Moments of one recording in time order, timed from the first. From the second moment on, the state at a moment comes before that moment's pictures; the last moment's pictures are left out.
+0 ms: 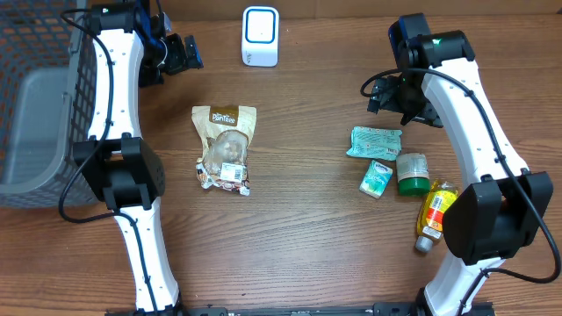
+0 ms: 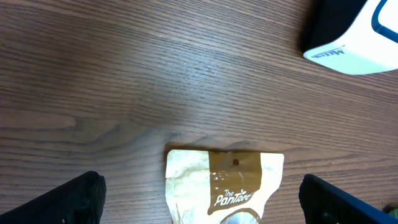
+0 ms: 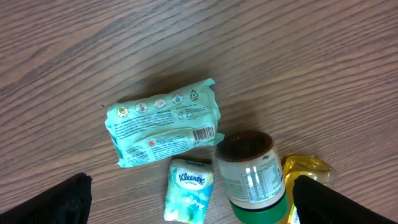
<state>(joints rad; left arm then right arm) 0.07 2.44 2.51 -1.36 0.23 -0.24 0.16 1.96 1.85 -1.36 0.18 0.48</state>
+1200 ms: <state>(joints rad) 0.04 2.44 2.51 -1.69 0.27 -0.17 0.16 1.96 1.85 -1.36 0.18 0.48</state>
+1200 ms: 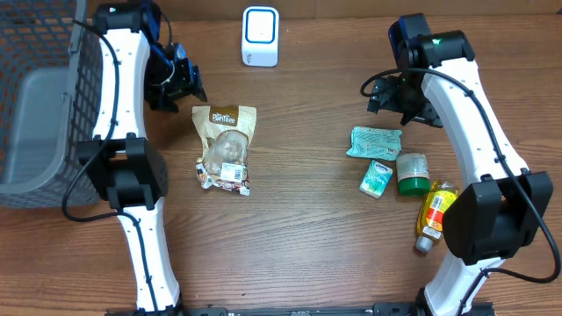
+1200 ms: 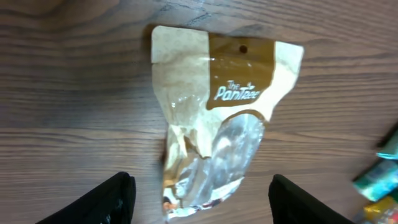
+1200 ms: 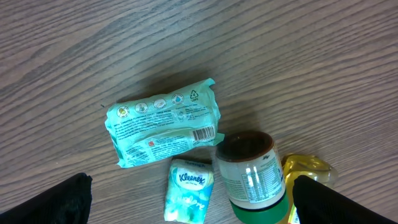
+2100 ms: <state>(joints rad) -0.06 2.33 2.14 -1.69 0.02 -0.19 0.16 1.96 1.85 -1.36 0.18 0.48</state>
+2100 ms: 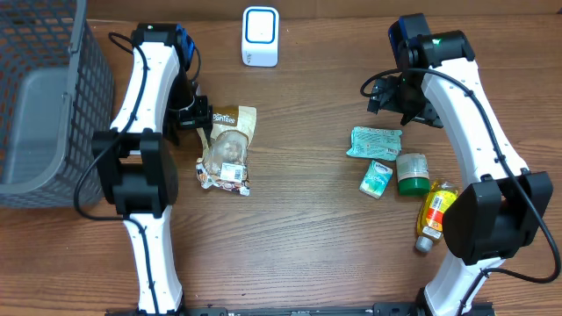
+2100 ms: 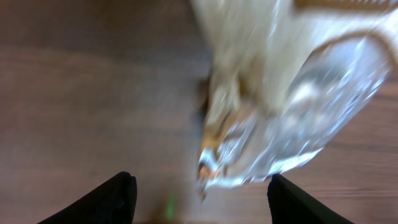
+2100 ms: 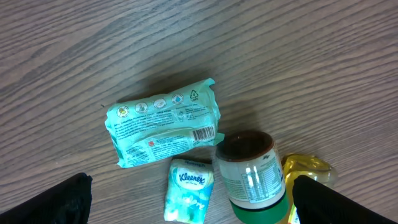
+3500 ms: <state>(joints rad) -0.13 2.01 1.43 -1.31 0.04 -0.34 0.16 1.96 1.85 -1.36 0.18 0.48</state>
